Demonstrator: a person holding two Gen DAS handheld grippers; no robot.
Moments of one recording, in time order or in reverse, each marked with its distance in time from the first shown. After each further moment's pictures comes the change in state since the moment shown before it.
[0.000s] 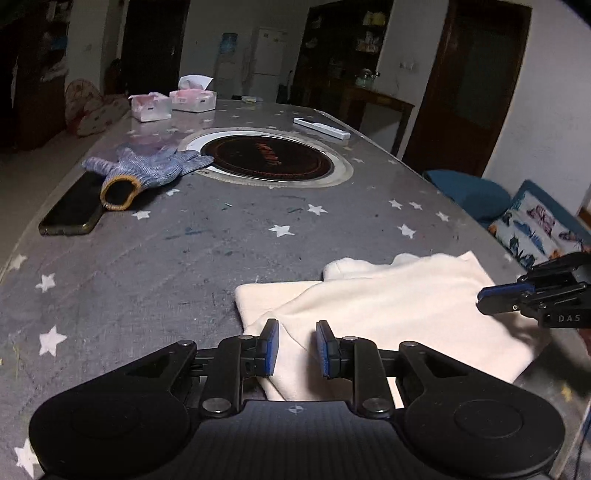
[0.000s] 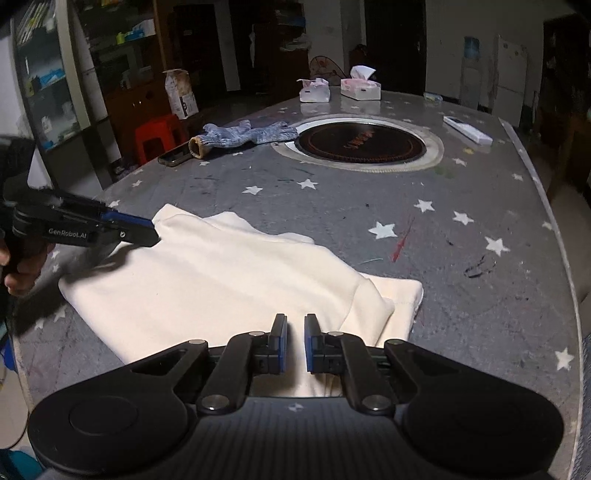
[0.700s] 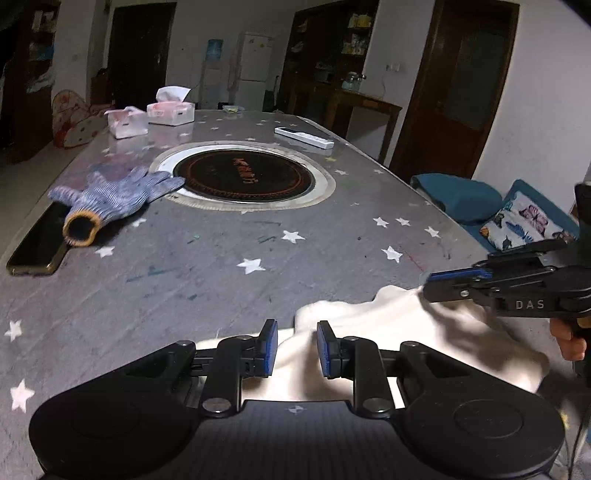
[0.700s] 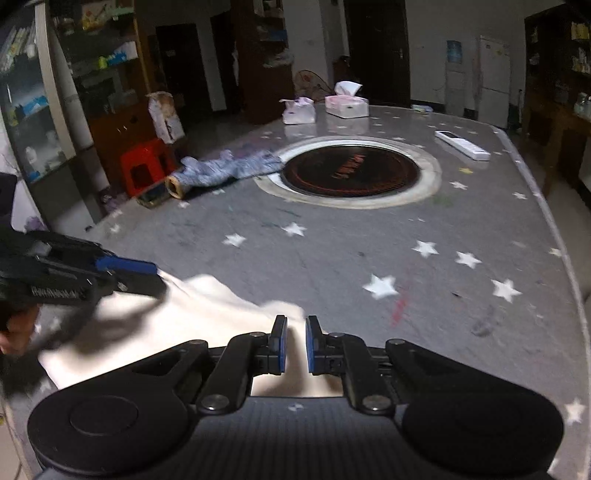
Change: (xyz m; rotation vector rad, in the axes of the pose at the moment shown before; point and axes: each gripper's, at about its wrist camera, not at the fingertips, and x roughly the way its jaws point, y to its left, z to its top) left arm 0.030 -0.023 0.026 0.047 -0.009 -0.017; right arm 0.034 -0.005 0.043 0.062 -0.058 0.000
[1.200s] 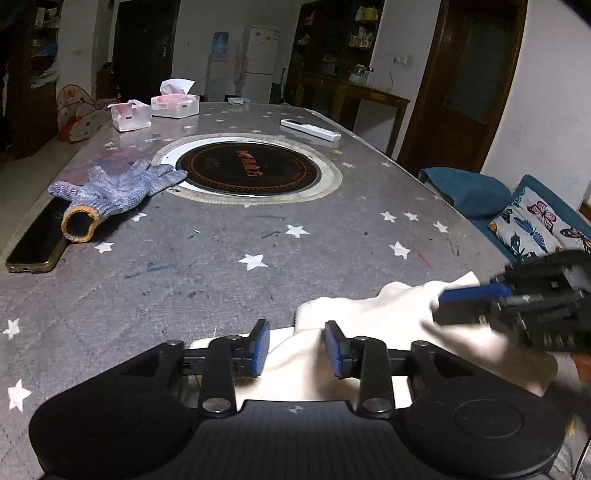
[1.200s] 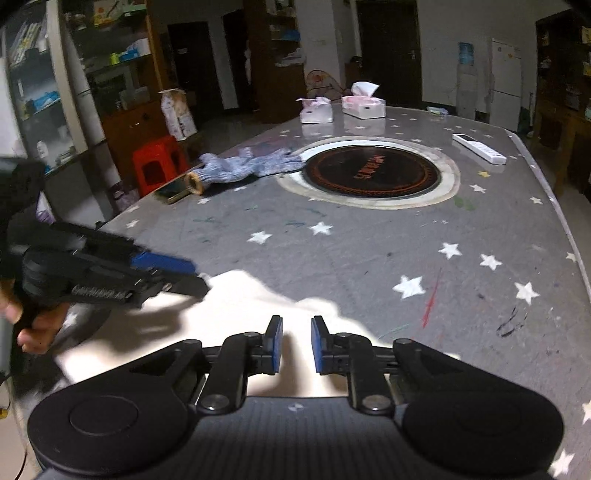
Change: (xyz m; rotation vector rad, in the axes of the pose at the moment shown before) left arm 0.002 -0.003 0.003 -0.021 0.020 0.024; right arm -0.007 0.022 -0.006 -0.034 0.004 0.027
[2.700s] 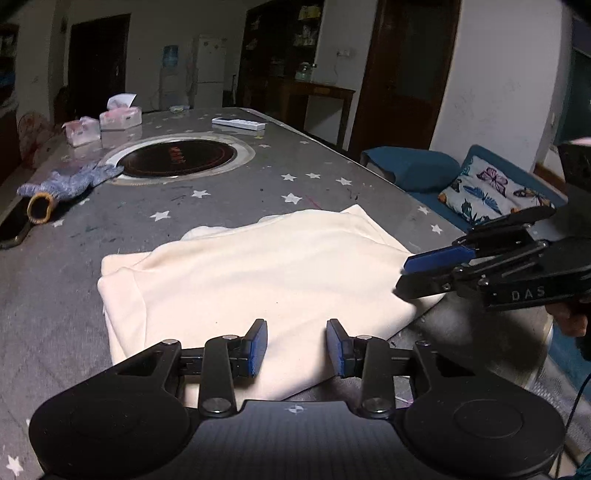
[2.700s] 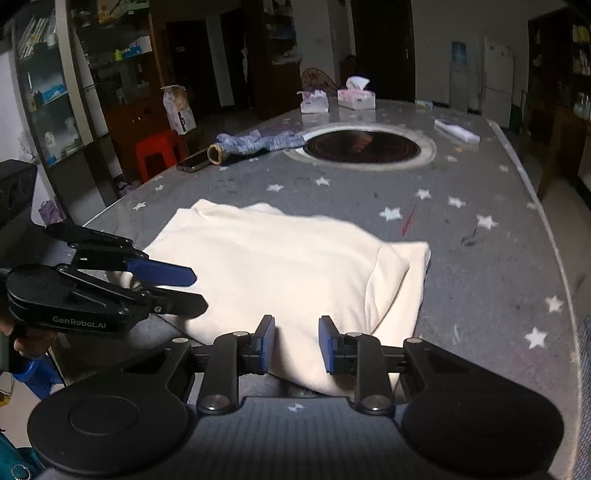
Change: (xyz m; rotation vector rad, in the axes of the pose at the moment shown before) left arm -0.047 -0.073 -0.070 0.112 -0.009 -0.108; right arm -0.077 0.020 -0.068 0.001 0.001 -0.035
